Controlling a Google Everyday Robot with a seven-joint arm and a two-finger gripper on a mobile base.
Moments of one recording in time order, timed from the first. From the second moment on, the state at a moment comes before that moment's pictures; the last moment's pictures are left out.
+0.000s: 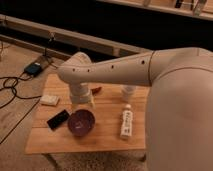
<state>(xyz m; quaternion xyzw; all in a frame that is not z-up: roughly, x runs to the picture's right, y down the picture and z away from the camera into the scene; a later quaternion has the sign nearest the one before) -0.107 0.104 0.703 -0.26 0.23 0.64 0.68</state>
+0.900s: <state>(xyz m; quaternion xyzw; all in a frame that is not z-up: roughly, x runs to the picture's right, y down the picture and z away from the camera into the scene) -0.182 0.060 0.731 -0.27 0.16 0.65 0.70</state>
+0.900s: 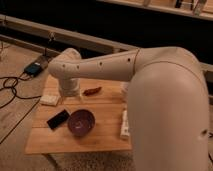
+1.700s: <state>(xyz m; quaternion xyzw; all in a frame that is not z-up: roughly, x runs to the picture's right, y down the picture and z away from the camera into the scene) -0.308 0.039 0.765 -0.28 0.11 0.39 0.87</state>
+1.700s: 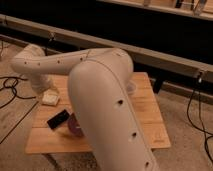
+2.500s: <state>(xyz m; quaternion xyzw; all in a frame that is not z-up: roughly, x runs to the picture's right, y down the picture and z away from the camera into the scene) -0.364 0.022 0.832 -0.30 0.02 0.18 0.94</state>
